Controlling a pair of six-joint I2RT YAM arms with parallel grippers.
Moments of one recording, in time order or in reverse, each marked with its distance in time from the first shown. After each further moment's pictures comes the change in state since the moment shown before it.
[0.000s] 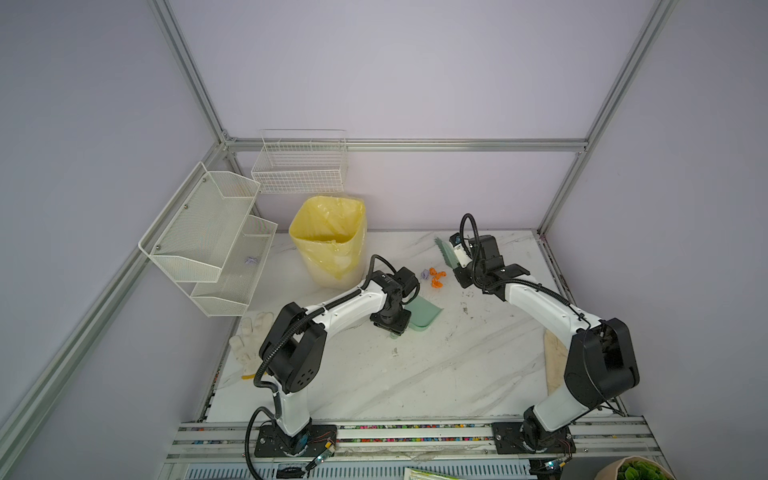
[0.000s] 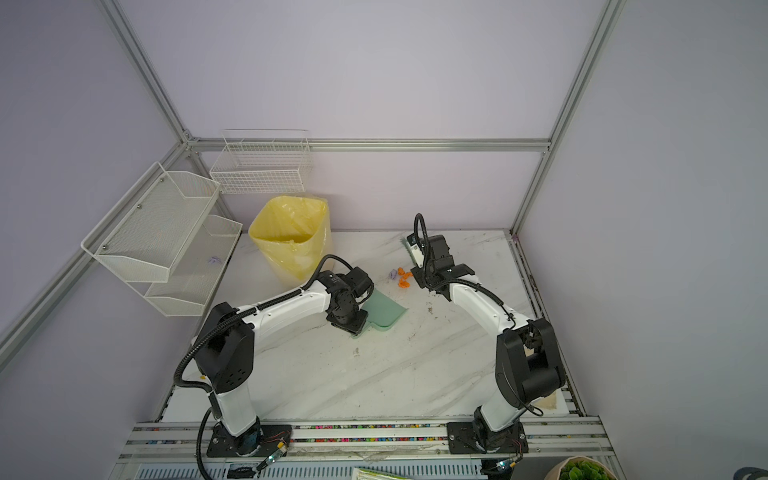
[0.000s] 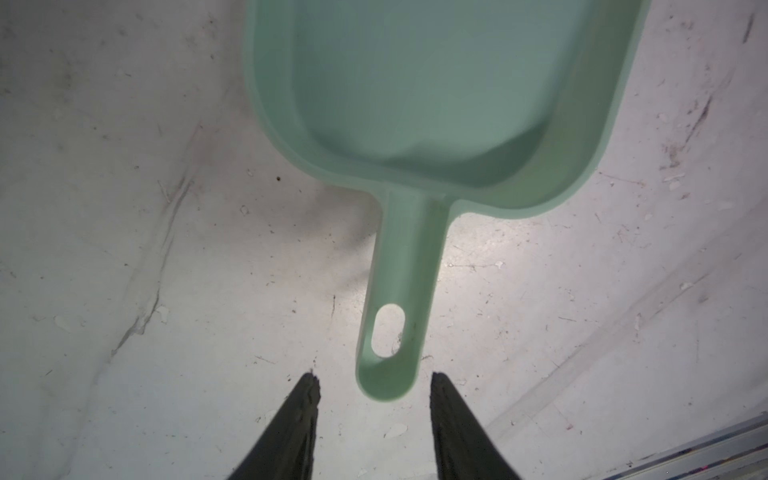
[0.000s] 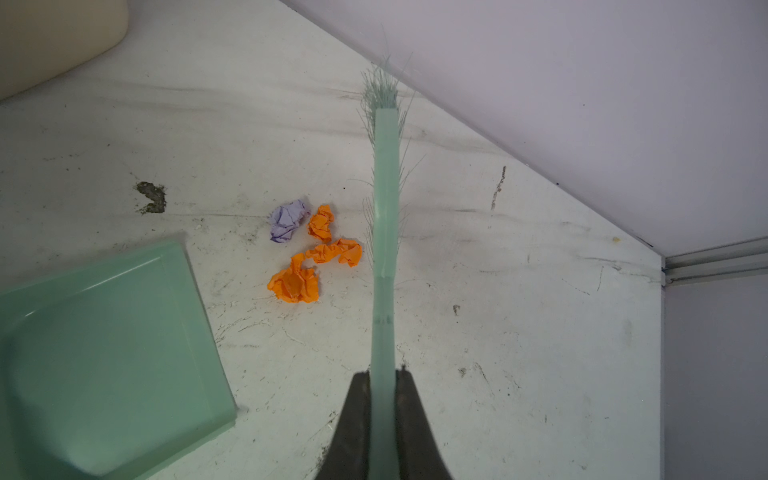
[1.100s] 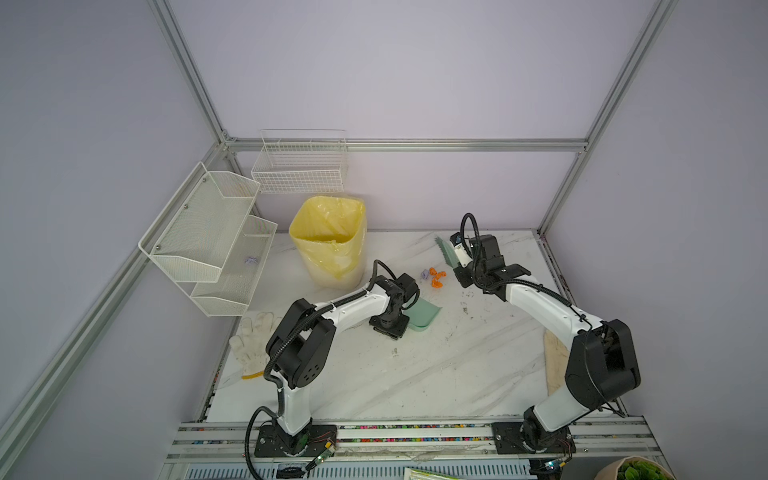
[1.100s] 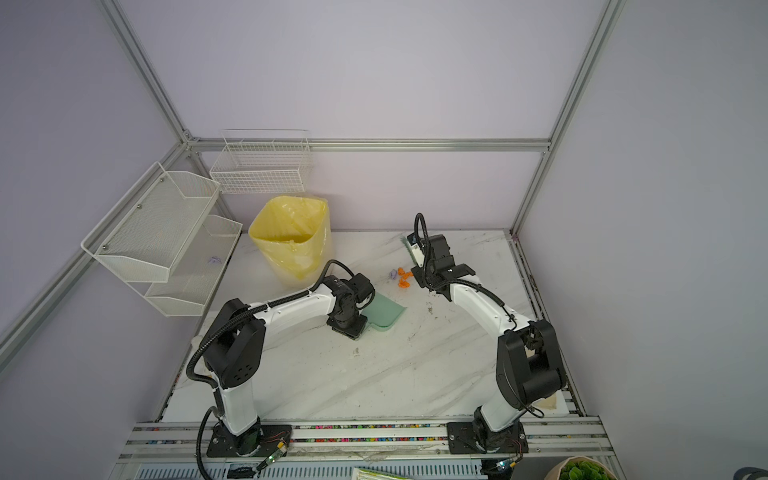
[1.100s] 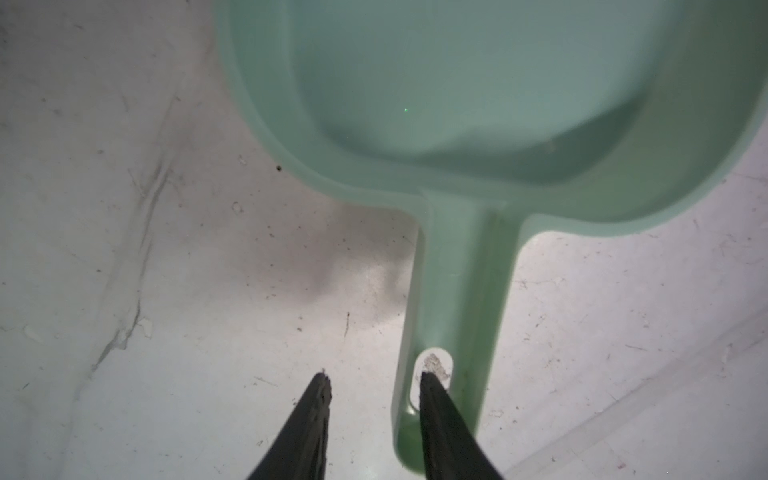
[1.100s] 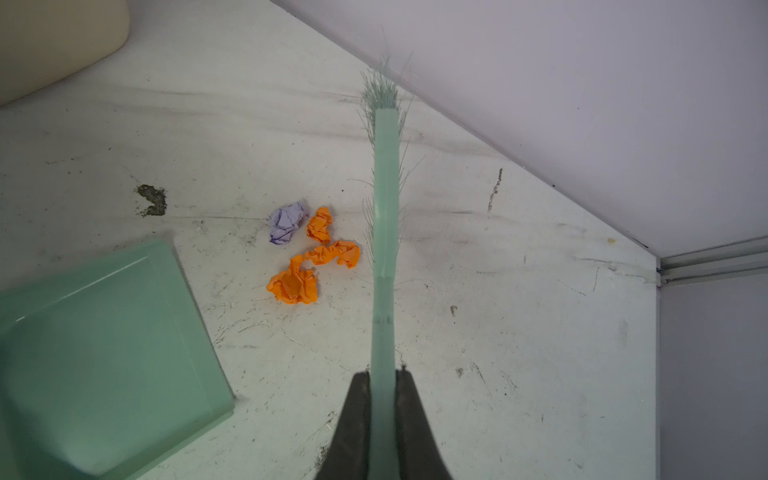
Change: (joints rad) left arm 0.001 0.043 -0.040 0.029 -0.028 0.008; right arm 0.000 -0.005 0.000 0.000 0.003 0.000
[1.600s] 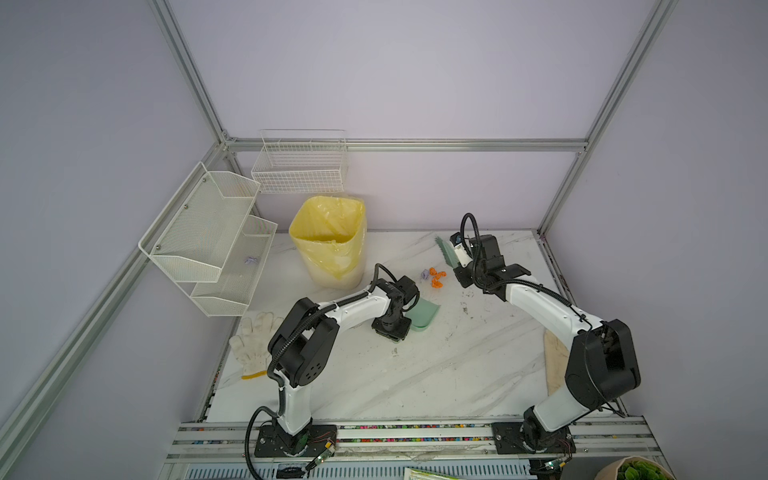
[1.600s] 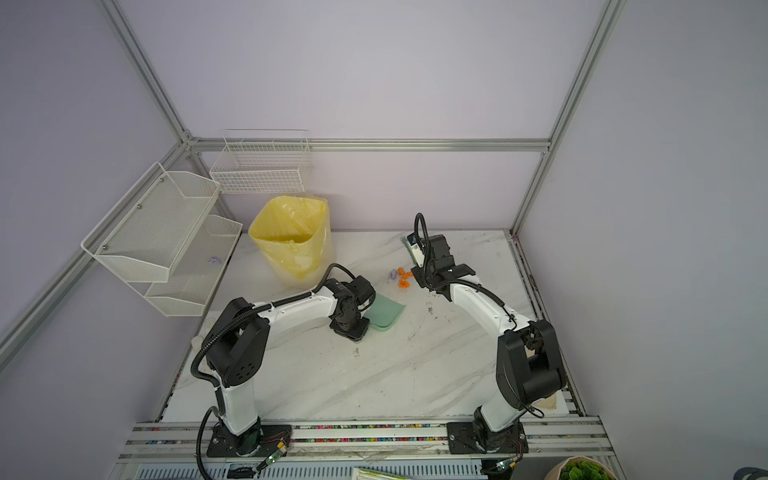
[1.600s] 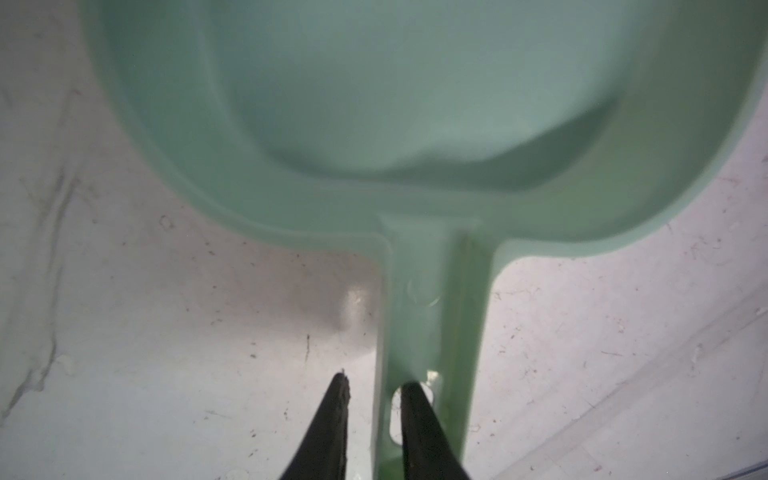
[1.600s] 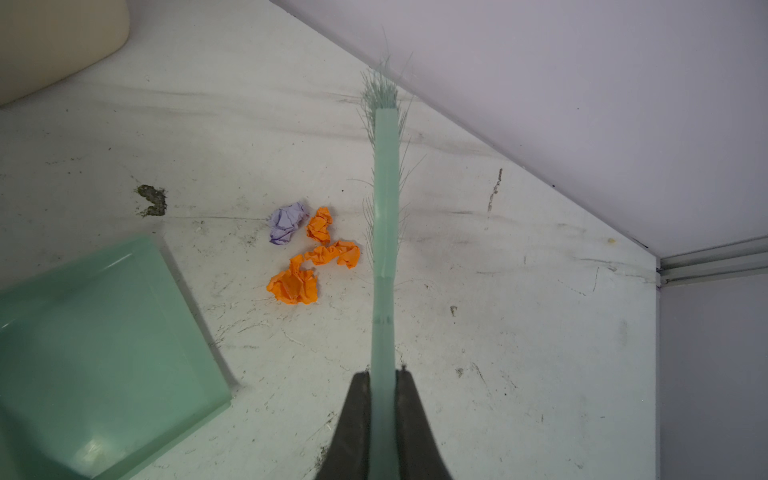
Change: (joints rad) left arm 0.000 0.020 -0.034 0.068 0.081 -0.013; right arm 0.000 0.000 0.000 0.000 0.000 0.000
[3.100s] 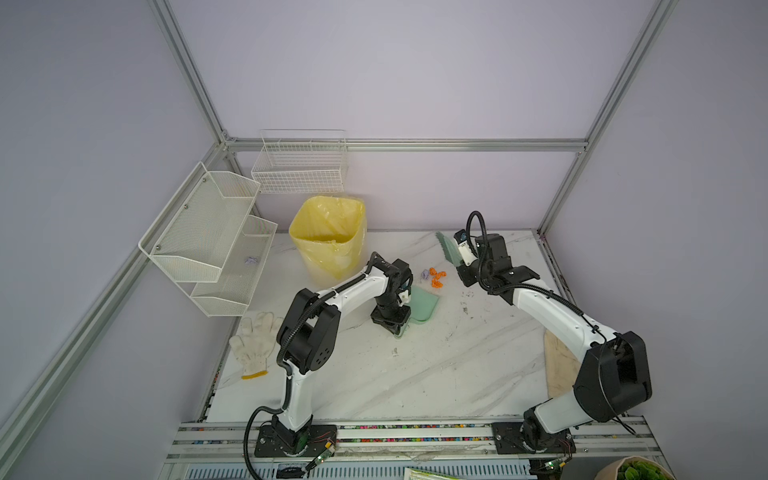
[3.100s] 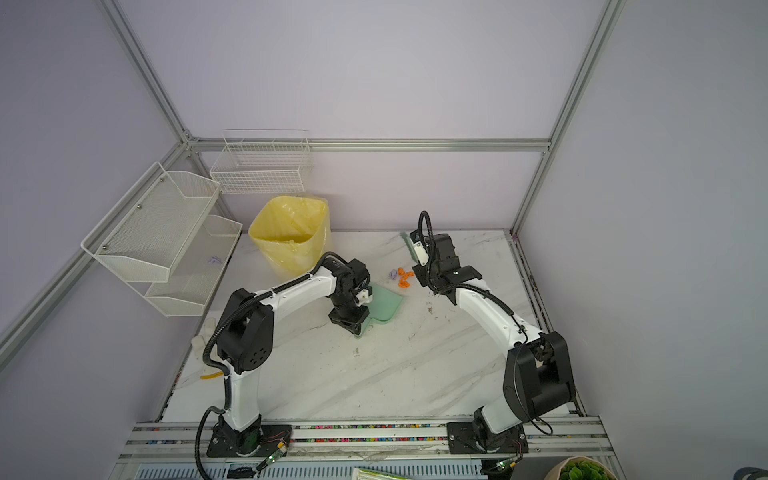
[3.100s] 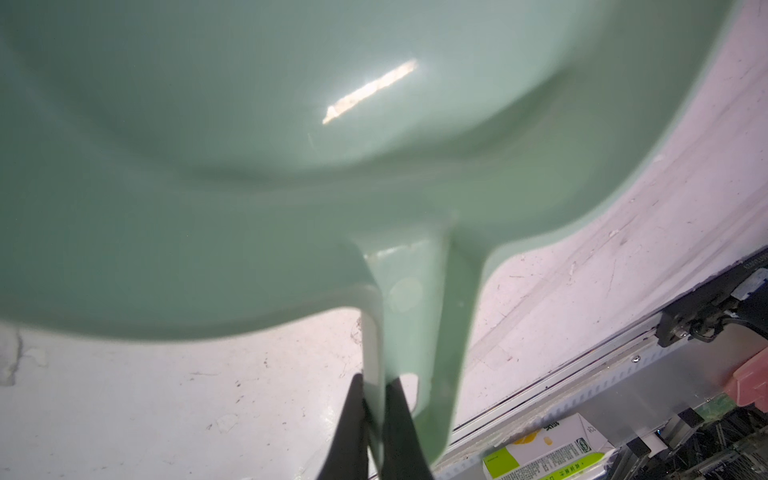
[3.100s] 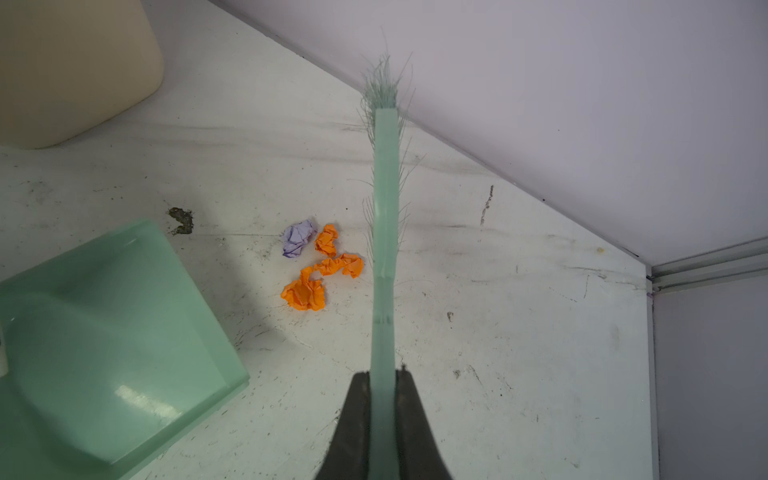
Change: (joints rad) left arm 0.096 0.117 0.267 -0.287 0.234 0.119; right arm 0.000 -0.078 -0.017 -0.006 -0.024 0.022
